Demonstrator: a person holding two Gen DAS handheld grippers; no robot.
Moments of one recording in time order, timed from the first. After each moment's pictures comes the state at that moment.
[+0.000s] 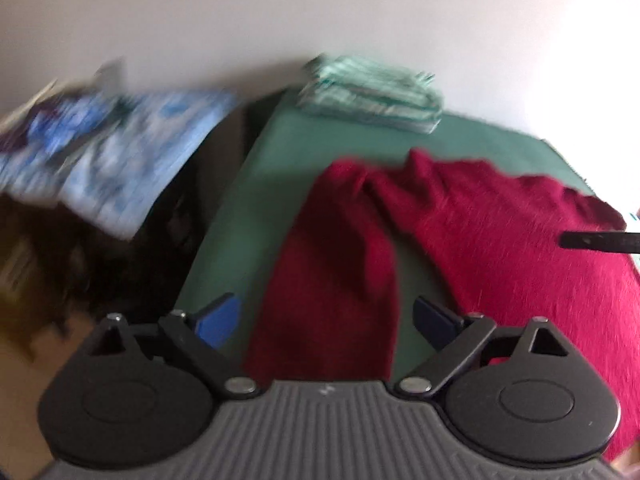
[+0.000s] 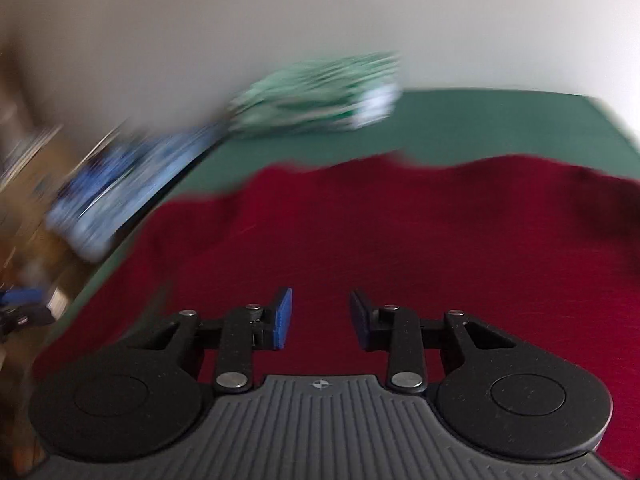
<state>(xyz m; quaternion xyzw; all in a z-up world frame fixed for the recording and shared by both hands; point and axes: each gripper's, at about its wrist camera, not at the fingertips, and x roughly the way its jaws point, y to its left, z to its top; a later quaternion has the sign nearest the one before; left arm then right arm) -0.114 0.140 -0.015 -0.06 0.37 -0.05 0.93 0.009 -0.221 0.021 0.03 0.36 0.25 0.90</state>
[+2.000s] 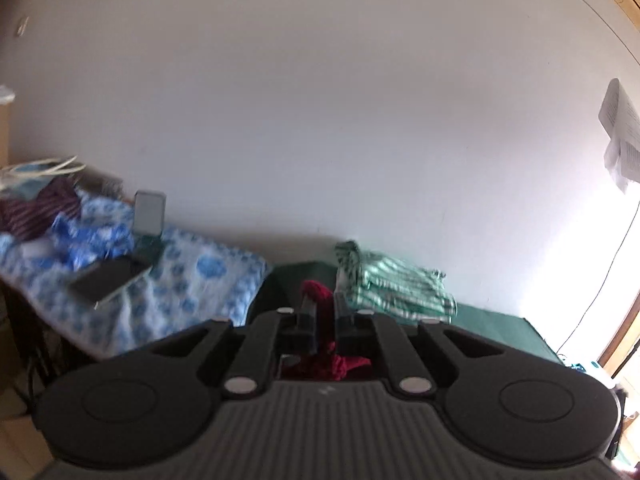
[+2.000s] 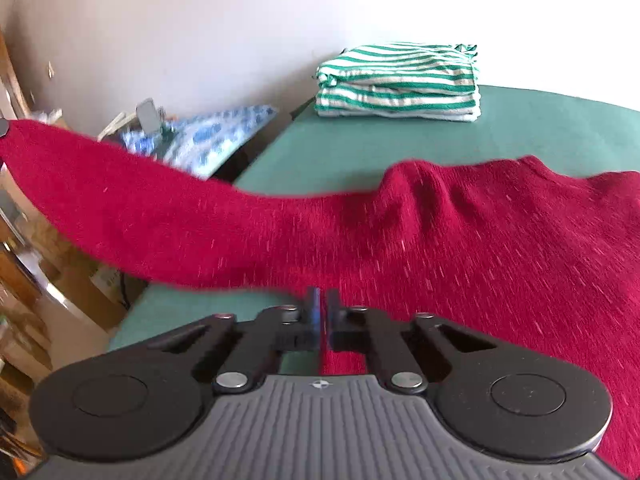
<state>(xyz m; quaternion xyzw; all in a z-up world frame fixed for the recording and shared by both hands) -0.033 0.295 0.116 -0.16 0.16 -0.09 0.97 0.039 -0.080 0.021 0.05 0.37 0.22 0.90</state>
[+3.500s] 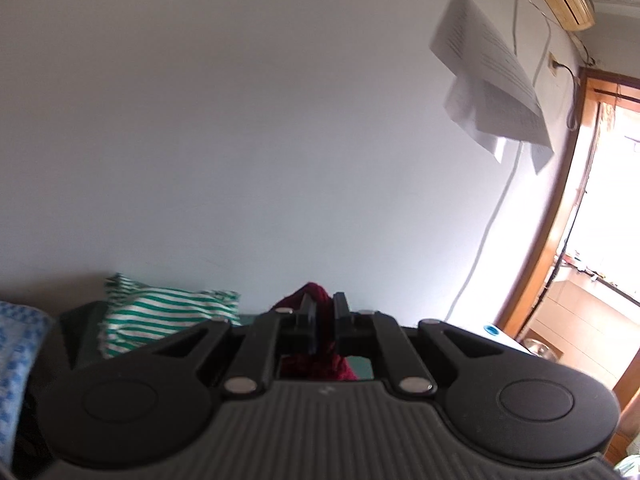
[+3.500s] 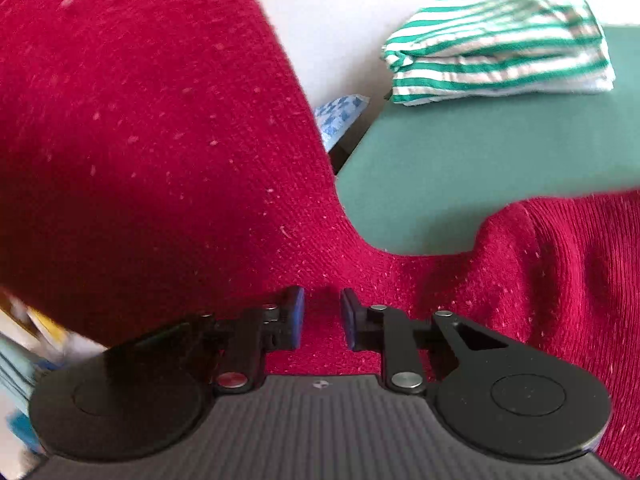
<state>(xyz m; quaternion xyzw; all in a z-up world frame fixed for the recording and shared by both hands) 0.054 0.000 0.229 -0.10 0.17 -0.30 0.94 0.176 -0.093 -0.013 0.19 0.42 0.41 0.79</state>
